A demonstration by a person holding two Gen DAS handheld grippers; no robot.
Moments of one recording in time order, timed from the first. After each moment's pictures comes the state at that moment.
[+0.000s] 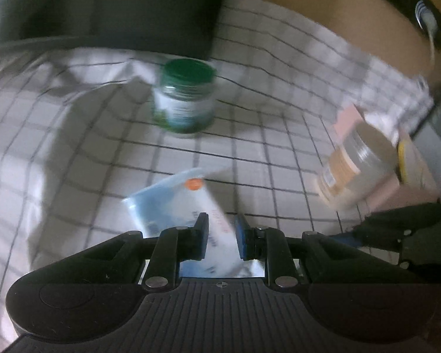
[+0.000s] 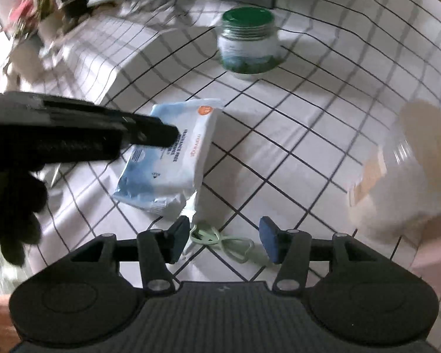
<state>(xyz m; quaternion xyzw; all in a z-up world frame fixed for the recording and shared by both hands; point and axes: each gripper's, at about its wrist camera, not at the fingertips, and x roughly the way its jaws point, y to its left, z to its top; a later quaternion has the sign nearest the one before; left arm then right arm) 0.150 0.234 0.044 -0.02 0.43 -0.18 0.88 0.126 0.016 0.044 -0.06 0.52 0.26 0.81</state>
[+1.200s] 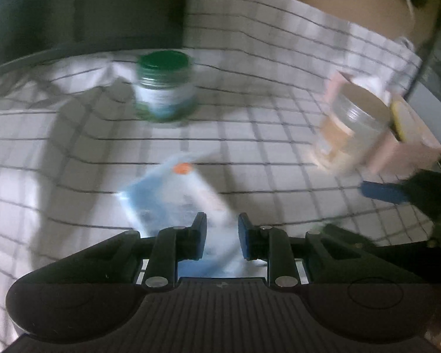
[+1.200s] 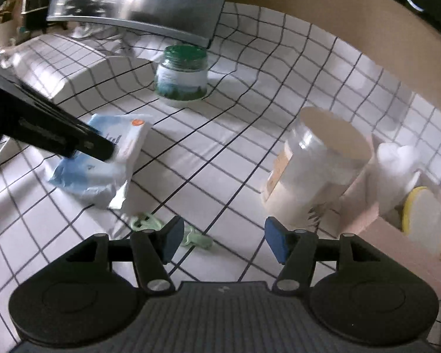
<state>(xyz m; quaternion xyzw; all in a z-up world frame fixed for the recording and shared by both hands) 0.134 0.222 0.039 0.03 0.43 -0.21 0.88 0.064 0.001 0.039 -0.15 0.39 0.13 0.90</state>
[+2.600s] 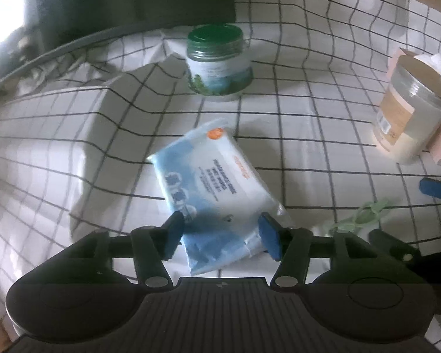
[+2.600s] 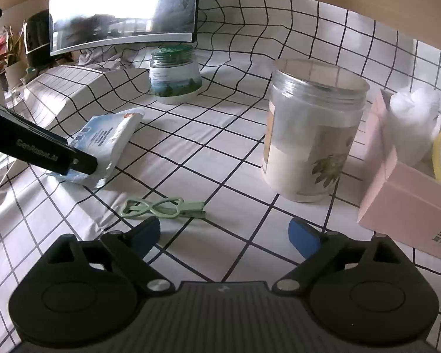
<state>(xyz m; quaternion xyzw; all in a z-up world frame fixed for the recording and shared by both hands) 0.129 0.210 0.027 0.07 0.46 -0.06 0.88 0.067 -0.042 0.008 -0.04 0.39 0.17 0.91</state>
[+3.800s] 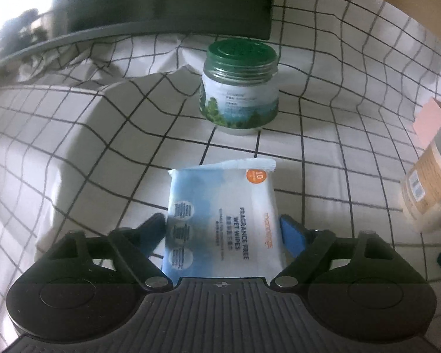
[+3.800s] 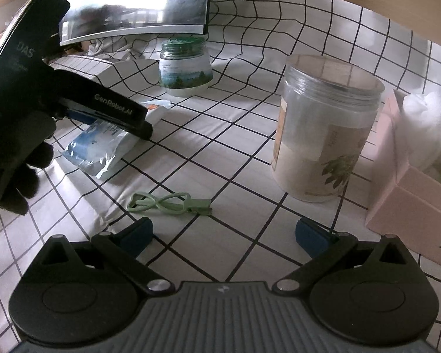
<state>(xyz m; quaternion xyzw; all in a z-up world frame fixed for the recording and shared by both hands) 0.170 0.217 0.010 0.01 0.42 -0.04 0.91 0.071 -0.041 0.007 -0.05 0.40 0.20 0.89</state>
